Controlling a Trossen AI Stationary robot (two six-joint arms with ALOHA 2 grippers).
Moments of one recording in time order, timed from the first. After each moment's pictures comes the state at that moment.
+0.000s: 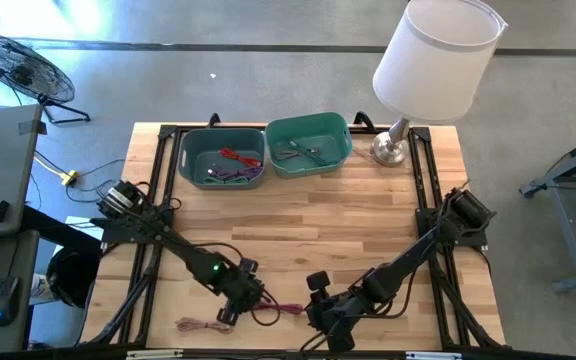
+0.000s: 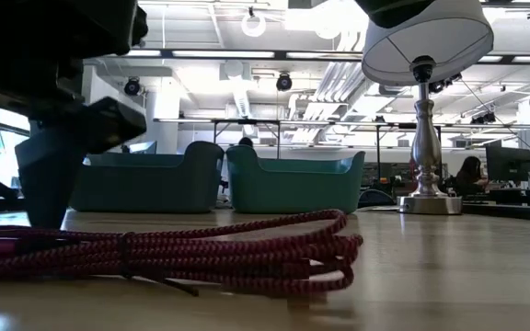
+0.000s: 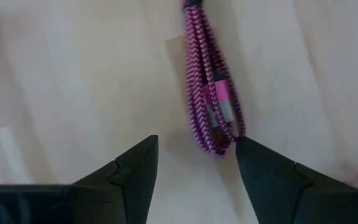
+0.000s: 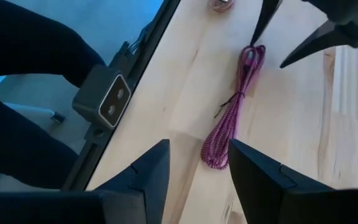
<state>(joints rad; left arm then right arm) -0.60 1.81 1.07 -0.38 -0.01 -0.29 0.66 1.89 1.36 -0.29 0.24 0.22</state>
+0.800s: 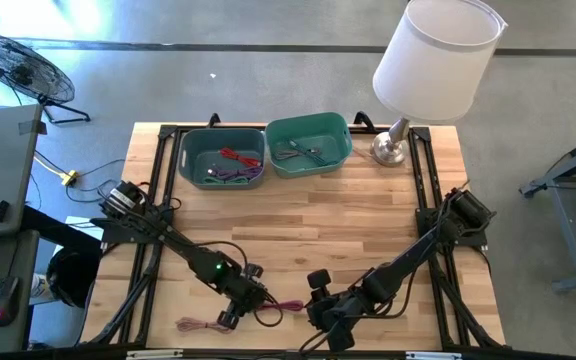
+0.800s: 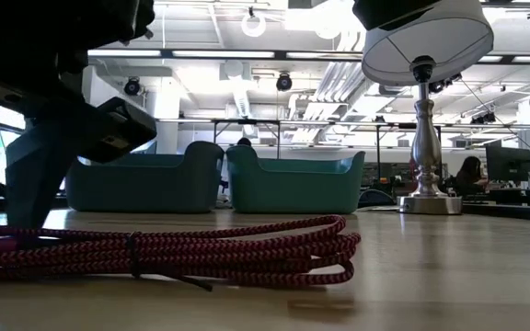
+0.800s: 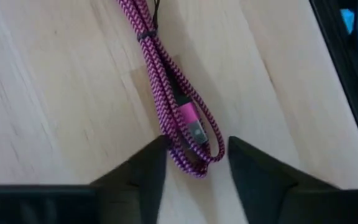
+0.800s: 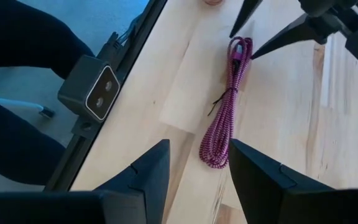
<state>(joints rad) -0.58 1.82 1.07 -0.29 0.09 -0.24 0.66 1.89 1.36 -0.32 0.26 0.22</state>
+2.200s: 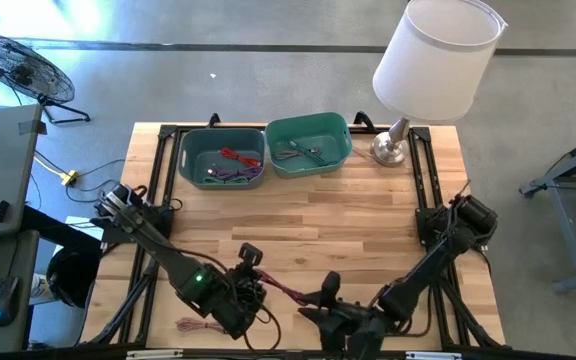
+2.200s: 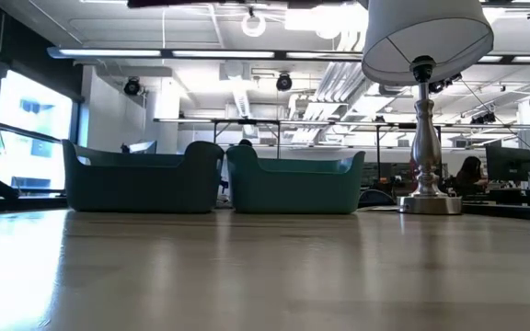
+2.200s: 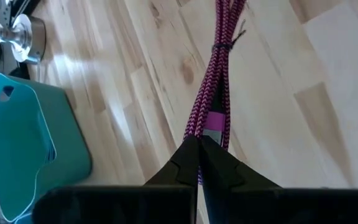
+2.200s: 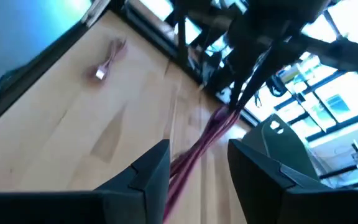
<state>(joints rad) -0.69 1.82 1.70 -1.14 -0.62 -0.12 0.79 1.89 1.36 -0.04 0.94 -0.26</state>
